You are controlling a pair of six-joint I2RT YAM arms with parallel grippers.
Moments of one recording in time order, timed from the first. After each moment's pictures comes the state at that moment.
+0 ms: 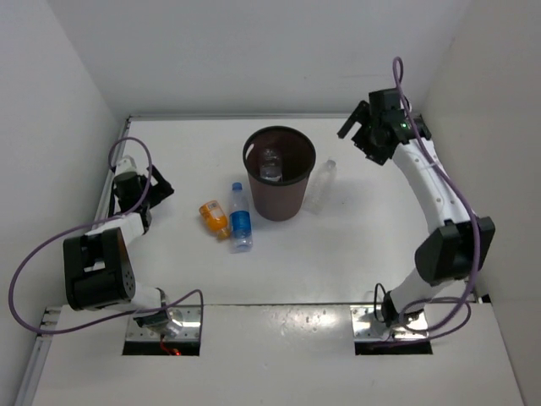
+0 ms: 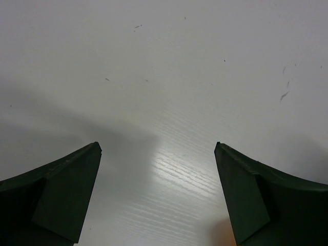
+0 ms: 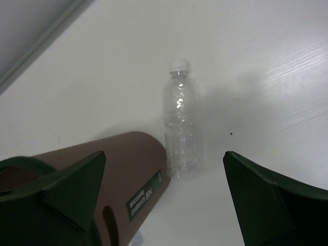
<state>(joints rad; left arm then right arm) 0.25 1.43 0.60 0.33 0.02 -0.39 0.21 1.59 1.61 -0.79 0.21 0.74</state>
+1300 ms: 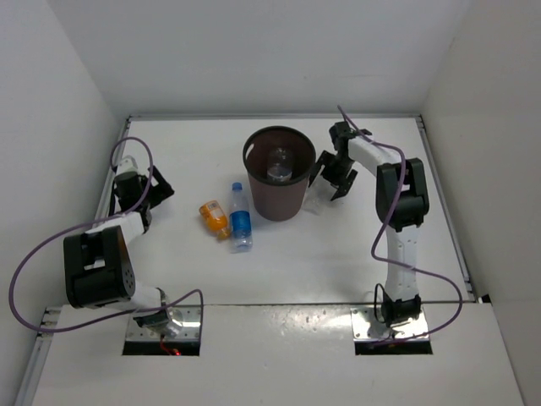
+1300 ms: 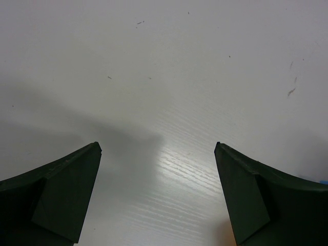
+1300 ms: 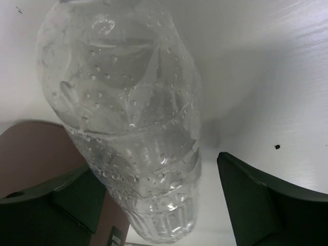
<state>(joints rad) 0.25 1.44 0.60 0.32 0.03 -0.37 0.20 2.23 1.69 -0.86 -0.14 0.74</state>
